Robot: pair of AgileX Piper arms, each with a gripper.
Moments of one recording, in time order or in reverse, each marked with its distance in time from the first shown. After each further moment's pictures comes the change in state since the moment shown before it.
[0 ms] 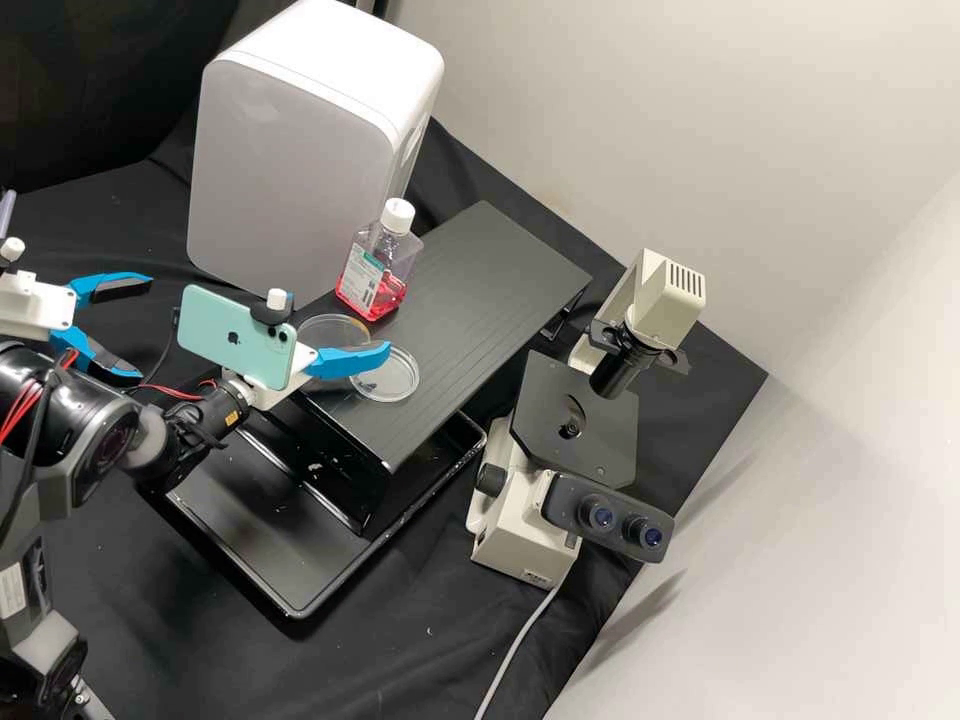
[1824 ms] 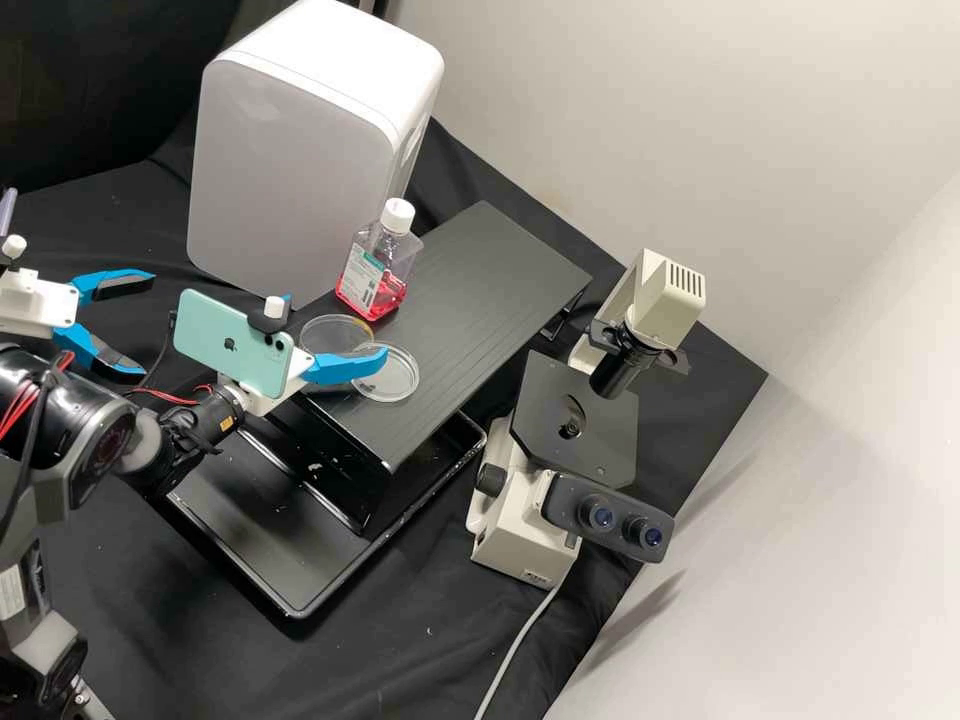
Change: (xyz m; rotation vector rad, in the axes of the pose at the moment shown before) left arm 0.002 0.002 0.000 -0.002 0.002 0.010; right arm -0.006 -0.003 0.002 0.030 -0.014 -0.009
